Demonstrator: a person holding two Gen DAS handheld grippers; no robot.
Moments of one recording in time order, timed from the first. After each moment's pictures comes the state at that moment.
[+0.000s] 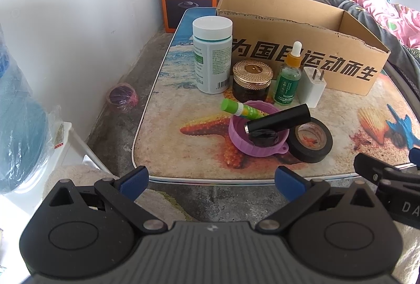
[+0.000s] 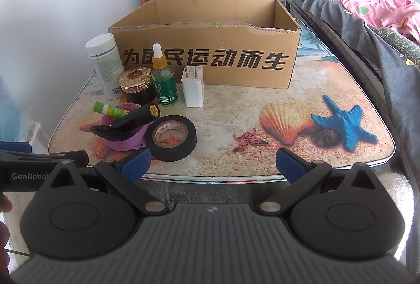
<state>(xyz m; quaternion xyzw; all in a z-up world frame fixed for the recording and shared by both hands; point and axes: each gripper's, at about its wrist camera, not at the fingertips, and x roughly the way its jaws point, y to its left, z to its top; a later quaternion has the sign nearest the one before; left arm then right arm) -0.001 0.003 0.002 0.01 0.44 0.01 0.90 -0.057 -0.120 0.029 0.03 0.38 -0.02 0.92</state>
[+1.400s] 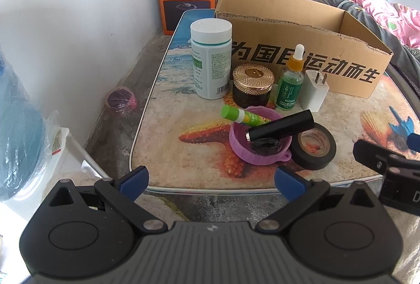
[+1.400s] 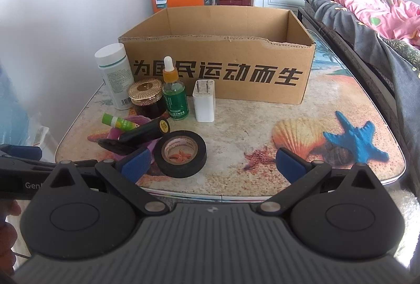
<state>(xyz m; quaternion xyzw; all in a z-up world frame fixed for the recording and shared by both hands) 0.010 0.002 0.000 0.02 0.43 0.00 0.90 -0.042 -0.124 0.034 0.04 0.35 0.02 0.94</state>
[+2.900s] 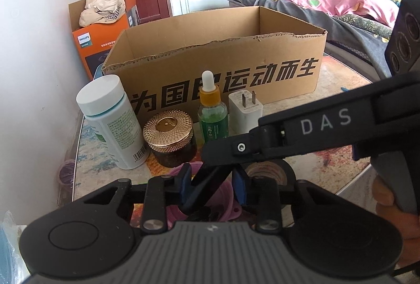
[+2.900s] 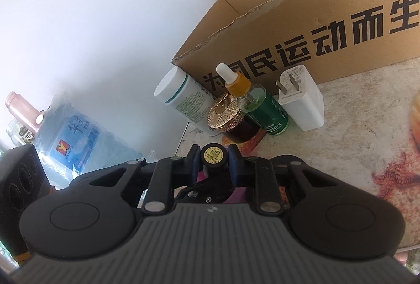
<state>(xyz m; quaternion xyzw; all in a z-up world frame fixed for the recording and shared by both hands) 0.053 -0.053 -0.018 0.13 0.36 -0.16 0.91 0.053 -0.148 -0.022 0.32 0.38 0.25 0.83</state>
